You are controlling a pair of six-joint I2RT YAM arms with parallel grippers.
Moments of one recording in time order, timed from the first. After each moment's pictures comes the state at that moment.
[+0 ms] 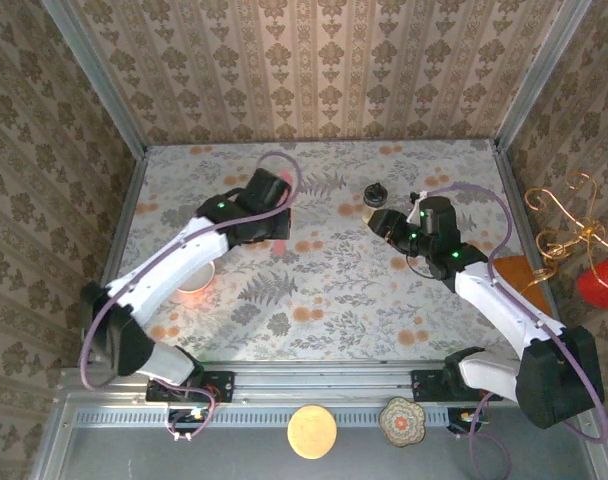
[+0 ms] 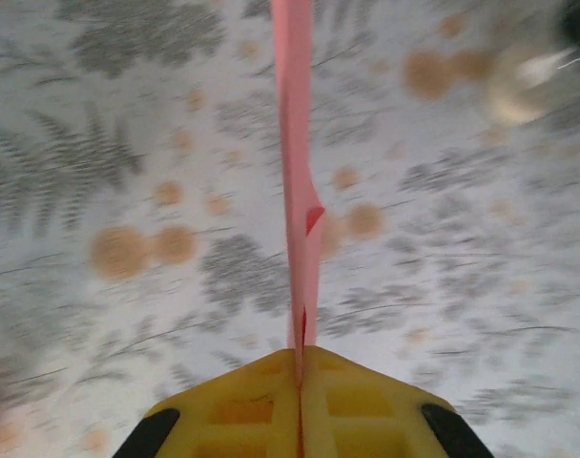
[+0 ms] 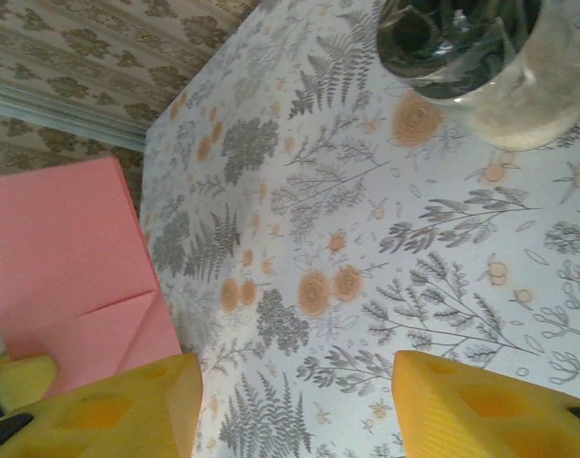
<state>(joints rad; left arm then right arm) -0.75 1.51 1.39 -0.90 -0.22 -0.47 0.27 1.16 0.73 -0.11 -0.30 0.86</state>
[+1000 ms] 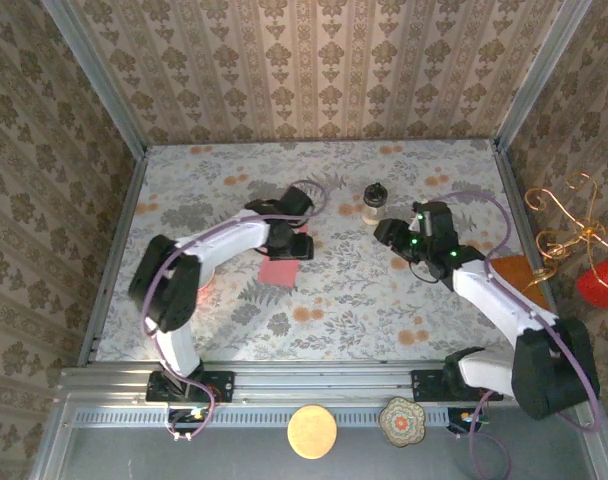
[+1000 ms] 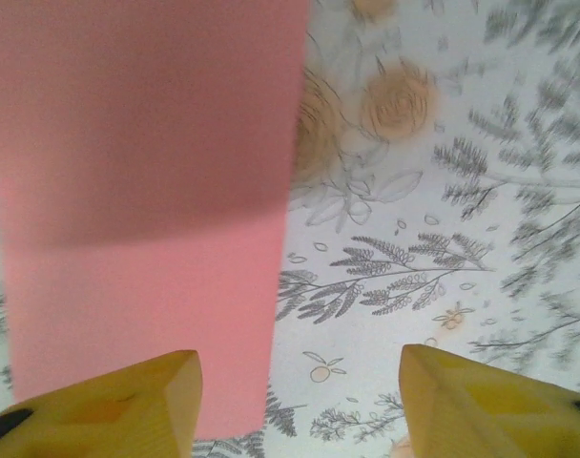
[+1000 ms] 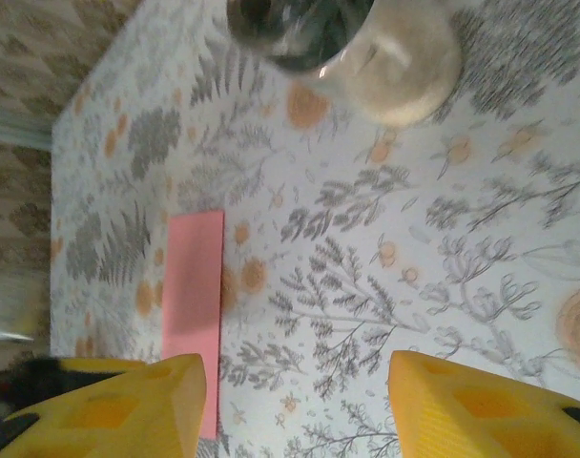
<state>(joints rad) -0.69 1.76 1.29 -0.75 0.07 -0.59 0.27 1.24 0.72 -0.17 -0.25 0.81</state>
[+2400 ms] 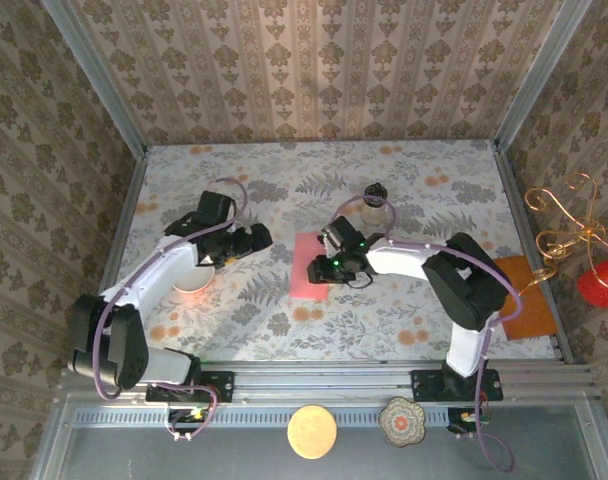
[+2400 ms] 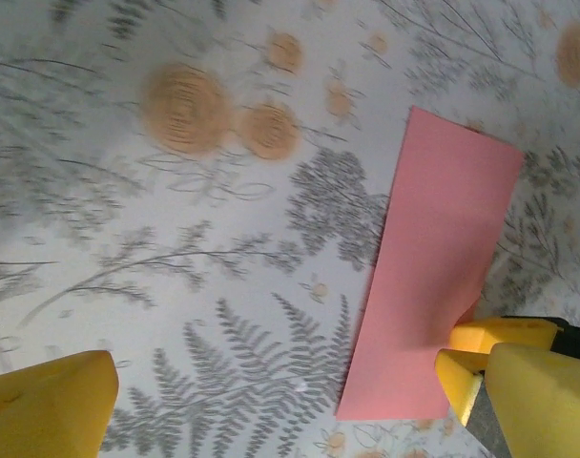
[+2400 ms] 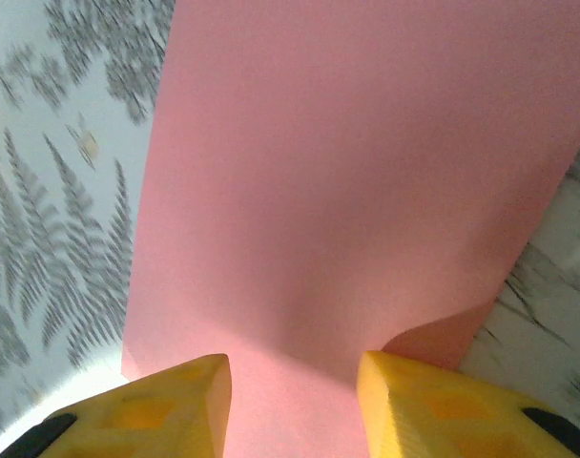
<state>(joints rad) -0.38 1.38 0.95 -0.62 0.25 -0.61 0.65 1.81 1.00 -0.28 -0.29 0.57</state>
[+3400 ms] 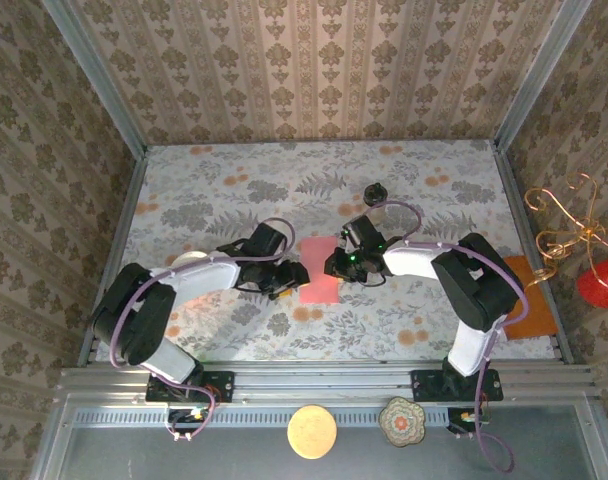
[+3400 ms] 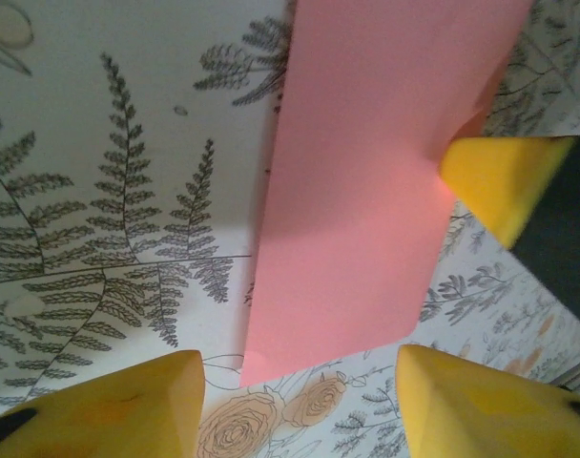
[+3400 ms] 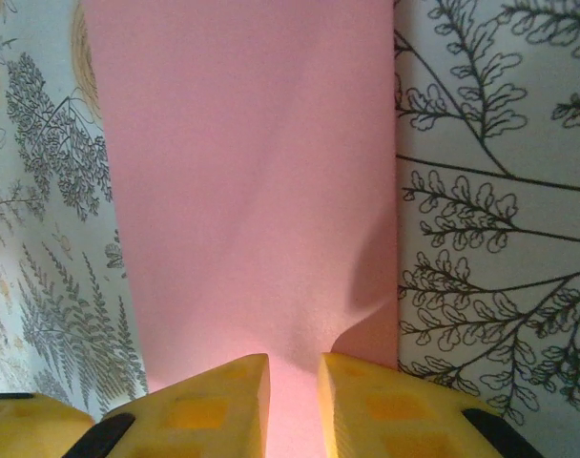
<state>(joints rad) -0.70 1.54 0.79 -0.33 0.40 -0.94 0.55 1.79 0.89 -0.11 -0.35 0.82</state>
